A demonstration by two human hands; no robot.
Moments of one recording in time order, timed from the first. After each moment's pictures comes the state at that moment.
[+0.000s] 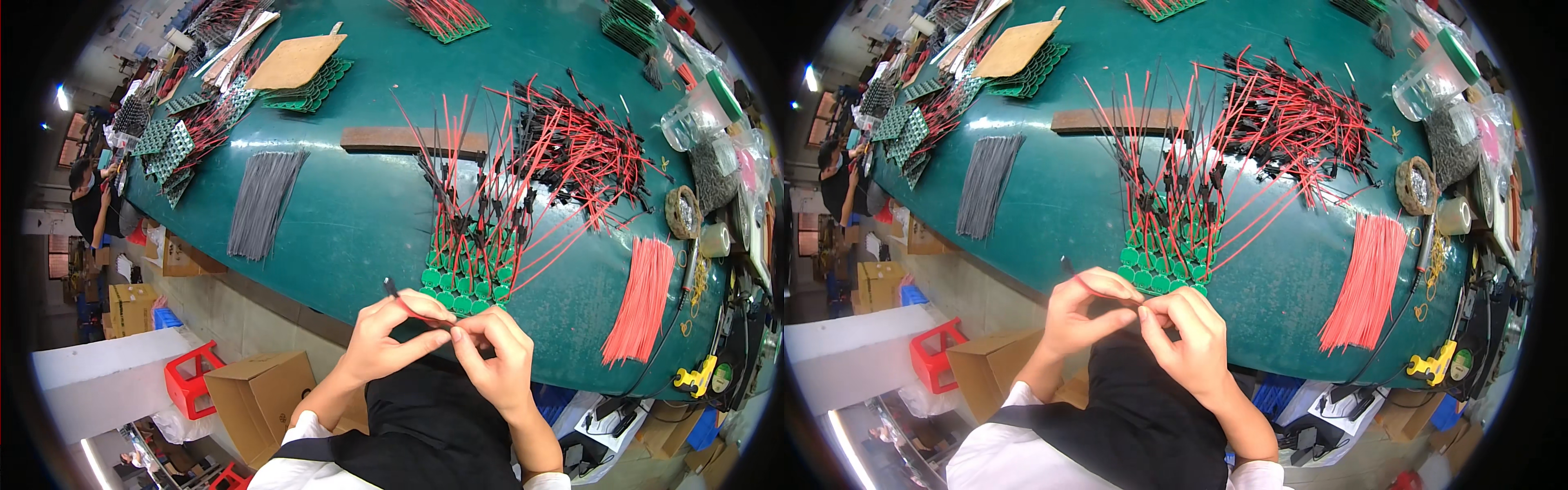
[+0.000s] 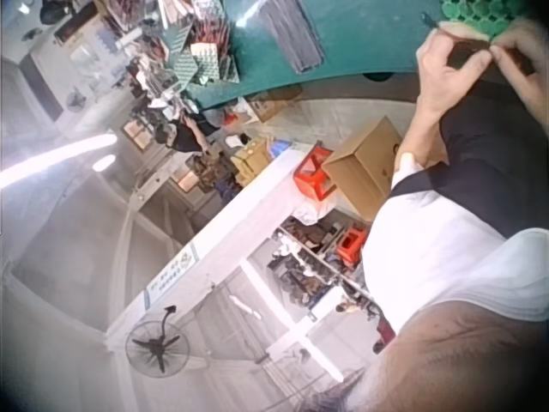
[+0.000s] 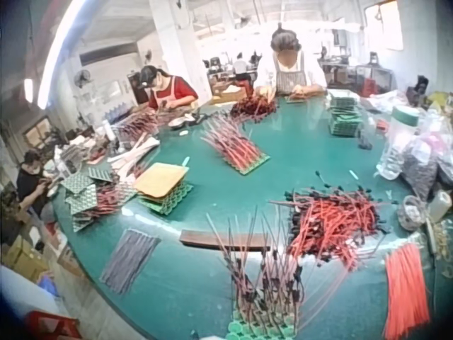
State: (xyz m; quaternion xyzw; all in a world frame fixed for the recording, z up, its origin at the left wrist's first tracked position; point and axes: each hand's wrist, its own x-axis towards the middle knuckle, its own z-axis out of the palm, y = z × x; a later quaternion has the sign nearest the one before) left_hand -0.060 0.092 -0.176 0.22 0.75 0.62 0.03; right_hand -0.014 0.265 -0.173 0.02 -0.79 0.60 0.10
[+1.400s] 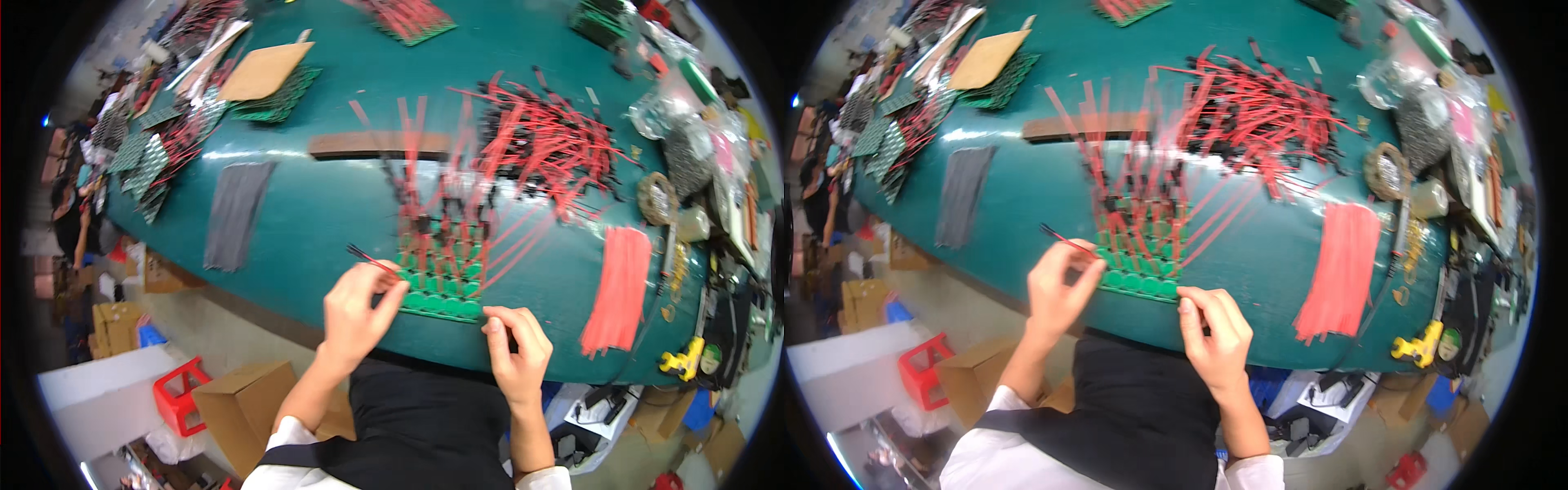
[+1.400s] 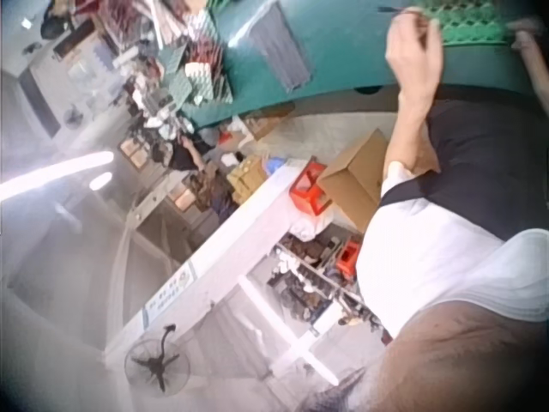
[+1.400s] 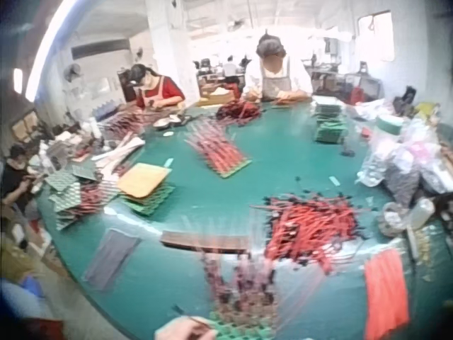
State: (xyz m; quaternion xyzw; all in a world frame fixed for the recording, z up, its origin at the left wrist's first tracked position) left_hand -0.076 0.103 -0.191 0.16 0.89 0.43 -0.06; right_hand 0.006 0.306 -0.180 -0.06 -0.84 0.52 0.17
